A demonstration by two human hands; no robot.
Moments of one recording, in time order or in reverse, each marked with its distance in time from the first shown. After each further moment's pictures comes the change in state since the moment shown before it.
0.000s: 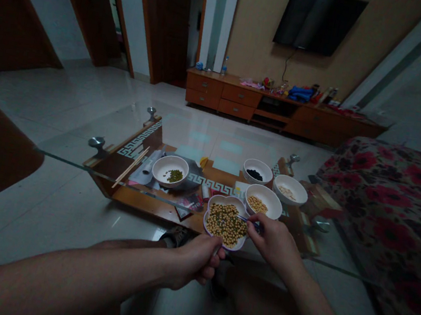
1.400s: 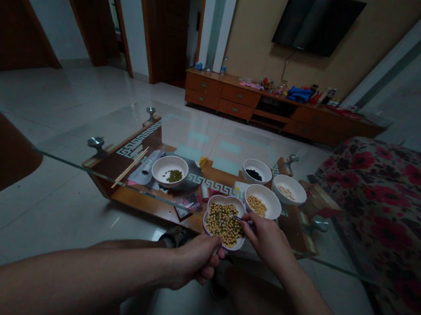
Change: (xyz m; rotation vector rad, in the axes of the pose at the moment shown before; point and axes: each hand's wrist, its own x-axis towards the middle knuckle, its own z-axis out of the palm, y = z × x) left_hand 0.001 0.000 0.000 -0.016 -0.013 -0.002; right_hand 0.005 0.002 0.010 -0.009 -0.092 -0.020
